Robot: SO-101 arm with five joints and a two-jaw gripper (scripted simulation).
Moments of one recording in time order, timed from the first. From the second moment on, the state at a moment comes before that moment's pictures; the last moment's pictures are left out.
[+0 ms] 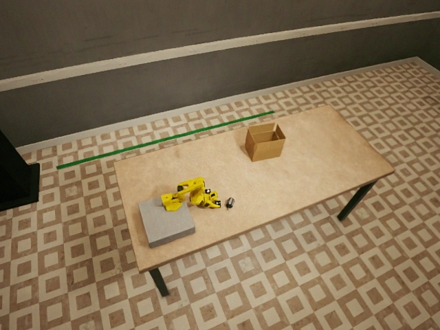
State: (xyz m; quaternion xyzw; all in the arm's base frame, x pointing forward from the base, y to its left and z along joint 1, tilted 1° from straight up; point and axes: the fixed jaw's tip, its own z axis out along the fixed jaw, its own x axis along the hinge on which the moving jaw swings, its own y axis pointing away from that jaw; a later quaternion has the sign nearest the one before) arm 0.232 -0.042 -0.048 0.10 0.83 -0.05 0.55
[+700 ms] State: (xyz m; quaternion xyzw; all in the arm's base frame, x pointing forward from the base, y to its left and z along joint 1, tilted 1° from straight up) arm 0.233 -0.042 -0.048 0.10 0.83 -0.05 0.55
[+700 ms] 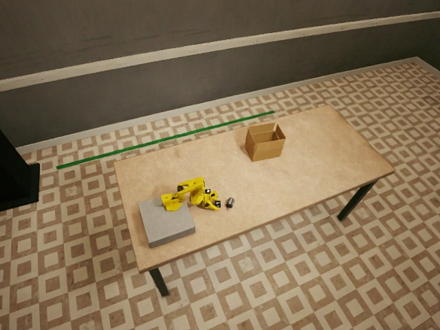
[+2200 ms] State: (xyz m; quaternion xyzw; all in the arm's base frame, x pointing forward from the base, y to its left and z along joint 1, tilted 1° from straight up) arm 0.207 -0.037 -0.034 0.10 0.86 -0.05 0.50
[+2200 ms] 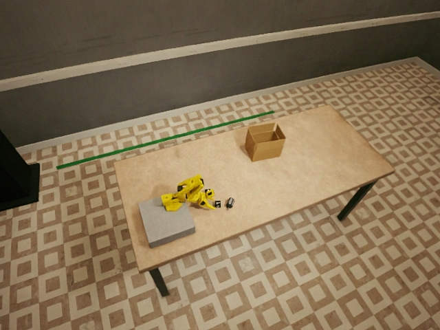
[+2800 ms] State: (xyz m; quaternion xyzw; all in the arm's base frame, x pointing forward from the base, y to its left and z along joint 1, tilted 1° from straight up) arm 0.207 -0.037 -0.034 0.10 0.86 -0.05 0.50
